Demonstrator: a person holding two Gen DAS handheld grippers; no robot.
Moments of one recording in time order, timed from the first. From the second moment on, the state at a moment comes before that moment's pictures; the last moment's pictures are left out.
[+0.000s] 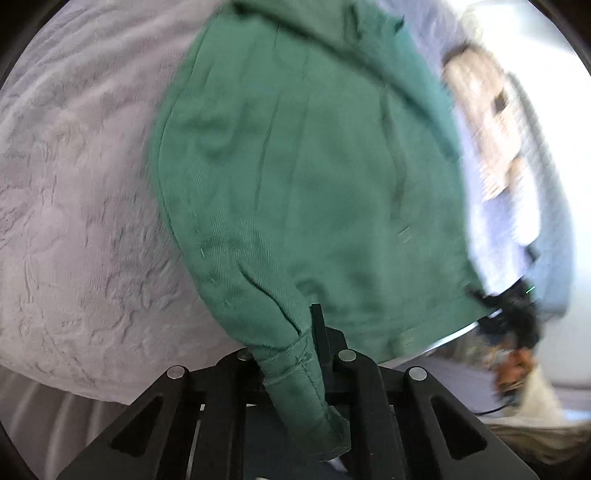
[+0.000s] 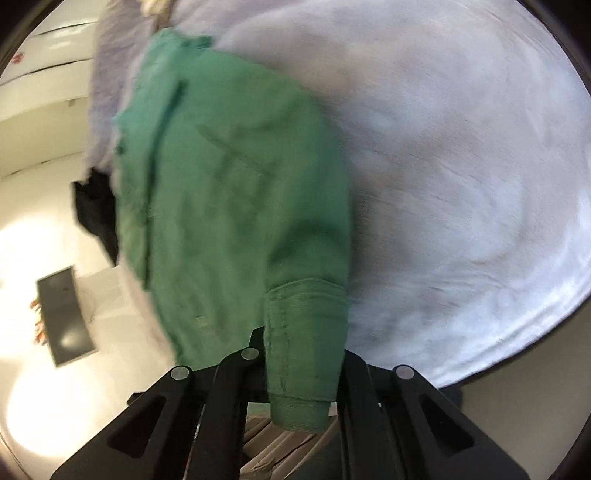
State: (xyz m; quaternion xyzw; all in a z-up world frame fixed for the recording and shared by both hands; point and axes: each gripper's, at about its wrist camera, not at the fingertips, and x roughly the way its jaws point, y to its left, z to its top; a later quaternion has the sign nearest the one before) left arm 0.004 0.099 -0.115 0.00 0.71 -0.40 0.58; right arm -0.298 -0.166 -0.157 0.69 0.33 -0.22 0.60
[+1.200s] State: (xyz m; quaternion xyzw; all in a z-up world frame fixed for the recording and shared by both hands) left arm 0.280 -0.135 -0.078 -0.04 0.59 -0.32 0.74; right arm -0.026 -0.464 -0.131 0.69 0.25 -0.19 0.66
